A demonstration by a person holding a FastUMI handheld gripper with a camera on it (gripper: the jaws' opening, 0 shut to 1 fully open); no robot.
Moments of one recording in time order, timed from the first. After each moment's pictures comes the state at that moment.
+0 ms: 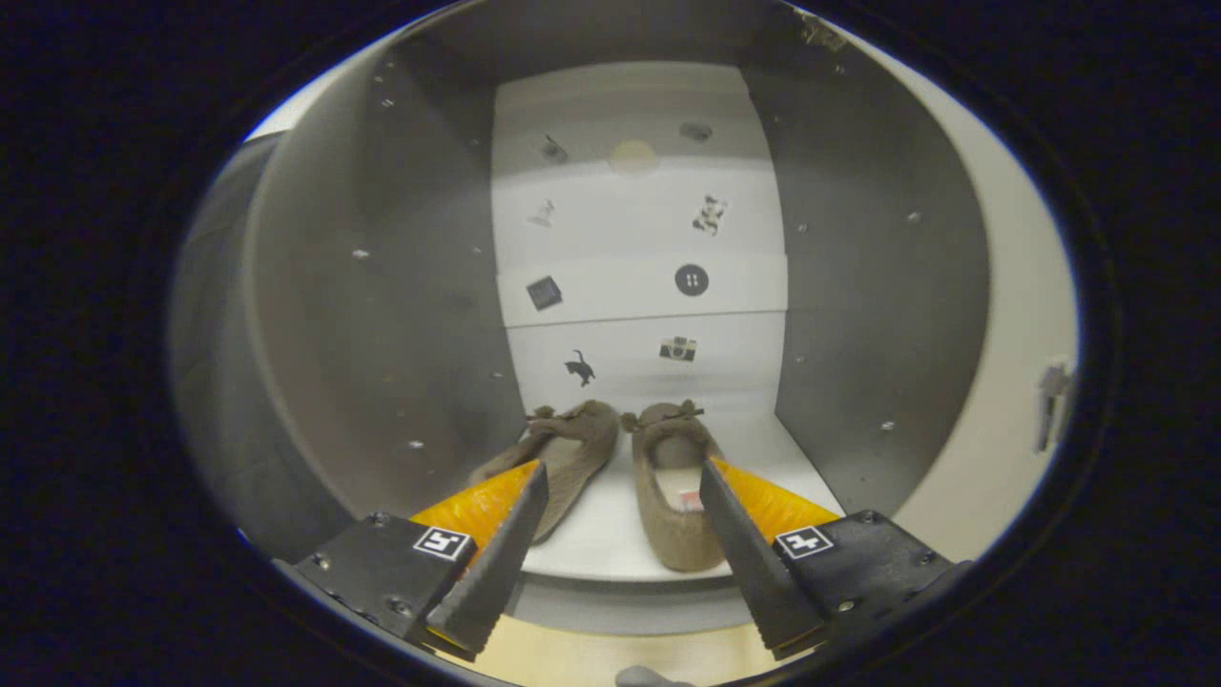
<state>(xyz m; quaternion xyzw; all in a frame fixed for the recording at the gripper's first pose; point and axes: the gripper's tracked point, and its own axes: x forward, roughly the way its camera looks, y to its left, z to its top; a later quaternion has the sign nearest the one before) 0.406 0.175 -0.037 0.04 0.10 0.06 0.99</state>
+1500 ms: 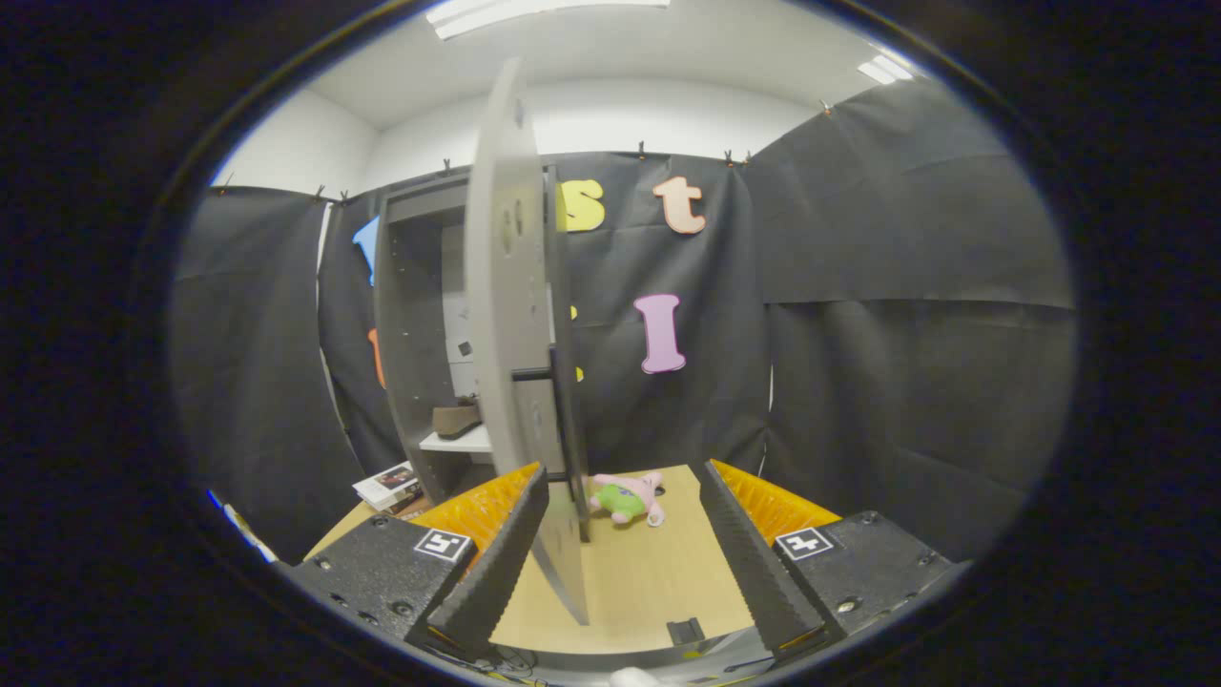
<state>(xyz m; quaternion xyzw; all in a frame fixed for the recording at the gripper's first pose) 0.006 -0.126 -0.022 0.05 0.03 -0.04 1.00</state>
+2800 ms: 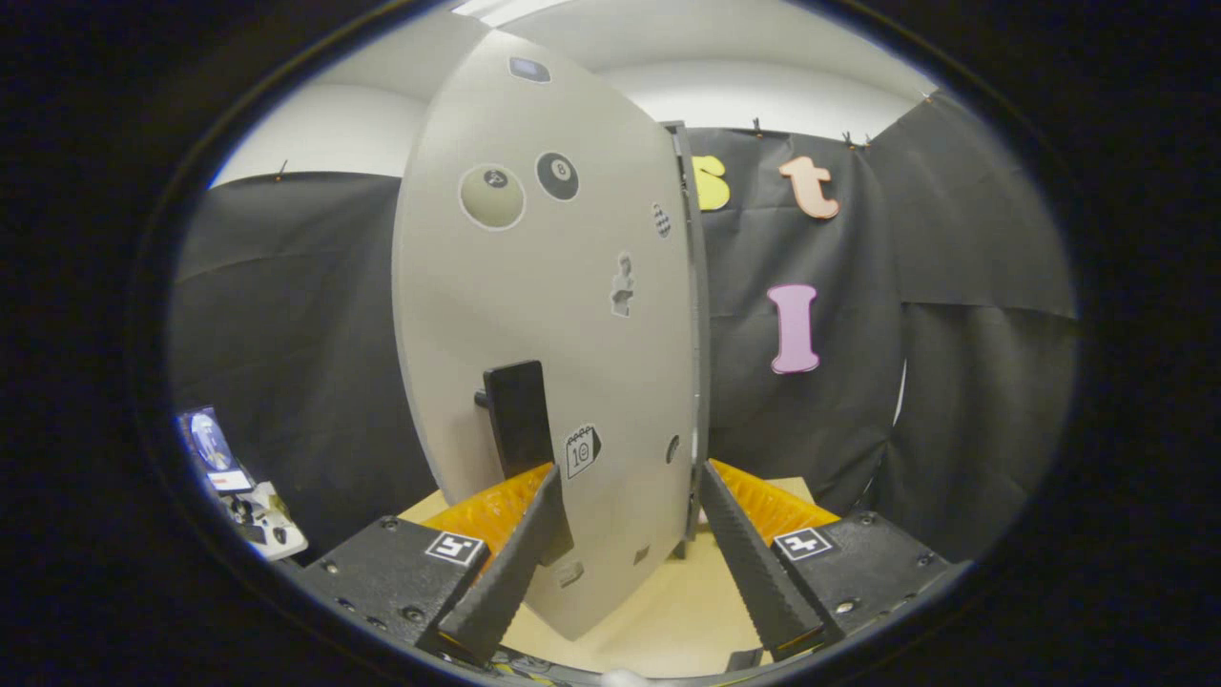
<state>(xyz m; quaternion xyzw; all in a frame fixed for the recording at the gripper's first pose) 0.099 0.026 -0.013 0.02 0.05 0.13 0.99</state>
